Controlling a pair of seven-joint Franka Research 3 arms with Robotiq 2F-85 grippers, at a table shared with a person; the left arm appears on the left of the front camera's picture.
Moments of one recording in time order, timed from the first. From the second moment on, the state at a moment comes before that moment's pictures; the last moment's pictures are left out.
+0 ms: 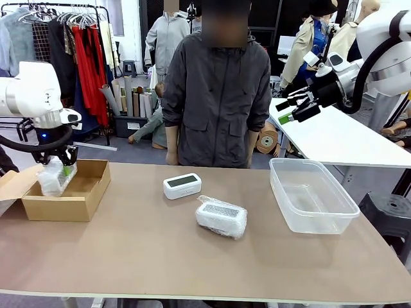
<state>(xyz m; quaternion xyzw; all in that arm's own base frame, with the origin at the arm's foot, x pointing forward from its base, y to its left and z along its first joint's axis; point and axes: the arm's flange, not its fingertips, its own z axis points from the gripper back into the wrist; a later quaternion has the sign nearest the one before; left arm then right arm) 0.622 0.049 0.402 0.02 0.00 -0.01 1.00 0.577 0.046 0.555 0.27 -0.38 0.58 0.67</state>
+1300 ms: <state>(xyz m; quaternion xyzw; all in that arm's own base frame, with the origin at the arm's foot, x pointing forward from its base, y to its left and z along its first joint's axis) 0.629 0.043 0.360 0.05 0.02 0.00 1.00 0.577 0.046 0.555 0.27 -0.38 0.58 0.67</state>
